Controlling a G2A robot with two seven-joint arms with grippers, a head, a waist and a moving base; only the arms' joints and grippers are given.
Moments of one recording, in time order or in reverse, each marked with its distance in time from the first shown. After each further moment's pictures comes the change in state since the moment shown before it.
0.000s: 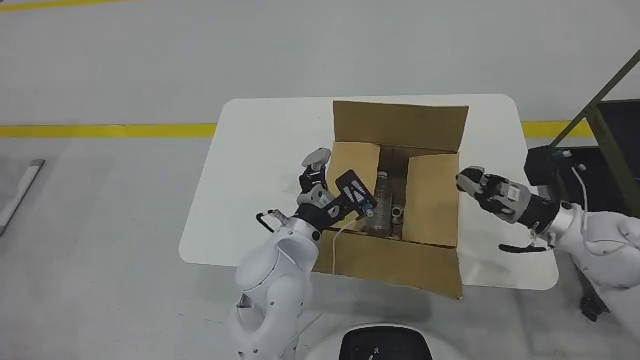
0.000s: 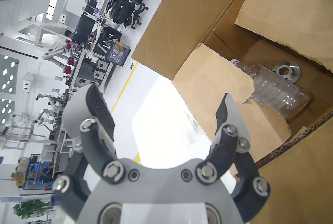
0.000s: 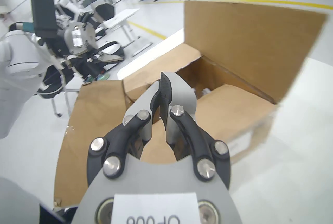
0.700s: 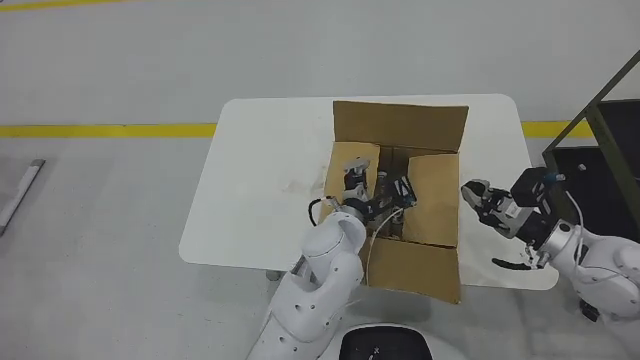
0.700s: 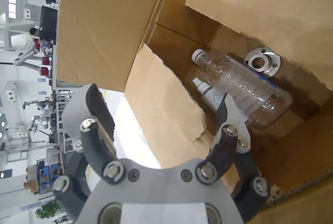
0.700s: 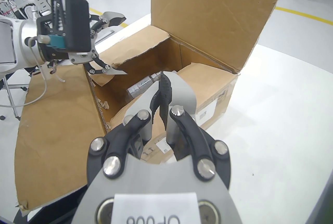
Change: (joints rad) left arm -0.228 -0.054 0.234 0.407 -0.010 0.100 -0.248; right arm -0.125 -0.017 0.033 -0.122 -0.244 0.178 -0.058
